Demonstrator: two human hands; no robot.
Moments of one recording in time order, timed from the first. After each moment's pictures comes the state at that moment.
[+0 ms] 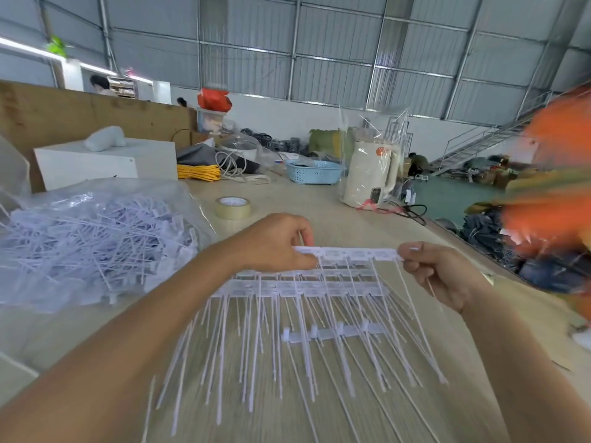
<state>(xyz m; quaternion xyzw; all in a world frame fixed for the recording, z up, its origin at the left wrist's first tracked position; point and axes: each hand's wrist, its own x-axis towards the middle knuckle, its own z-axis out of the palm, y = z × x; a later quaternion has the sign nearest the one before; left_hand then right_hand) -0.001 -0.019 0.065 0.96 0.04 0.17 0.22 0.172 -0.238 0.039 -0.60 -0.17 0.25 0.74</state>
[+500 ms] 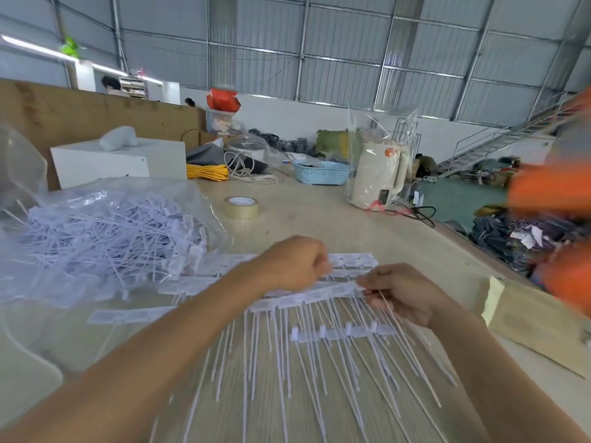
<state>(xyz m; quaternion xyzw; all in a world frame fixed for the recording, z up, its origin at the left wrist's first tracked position) 0.013 -0.033 0.043 0.98 0.07 0.09 0.15 0.142 -0.198 0.010 -0.71 -0.23 0.29 0.60</state>
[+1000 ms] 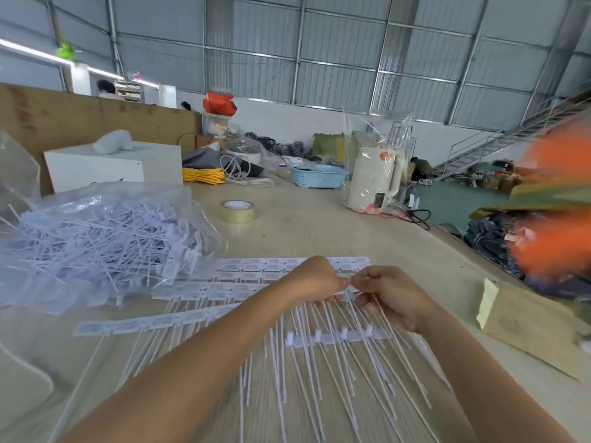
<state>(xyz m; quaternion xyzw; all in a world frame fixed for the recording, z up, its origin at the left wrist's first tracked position) 0.044 -0.063 0.023 0.90 0.16 0.05 0.40 0.134 -0.192 0.007 -0.70 -0.27 0.26 0.61</state>
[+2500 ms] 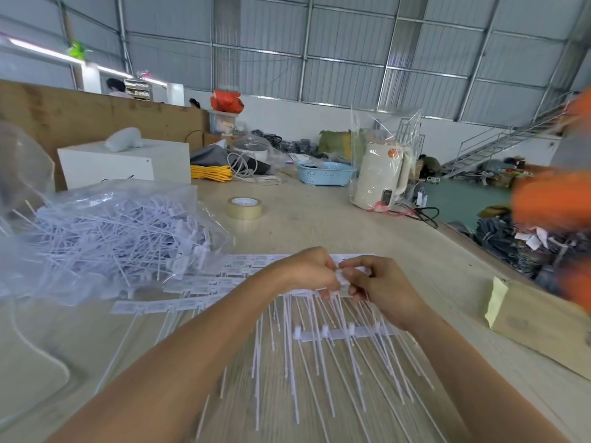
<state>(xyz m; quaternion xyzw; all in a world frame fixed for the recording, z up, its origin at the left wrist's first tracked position) 0.034 -0.045 0.031 0.90 0.13 0.00 0.41 0.111 -0.178 0.006 -0.72 -0.35 0.16 0.58</state>
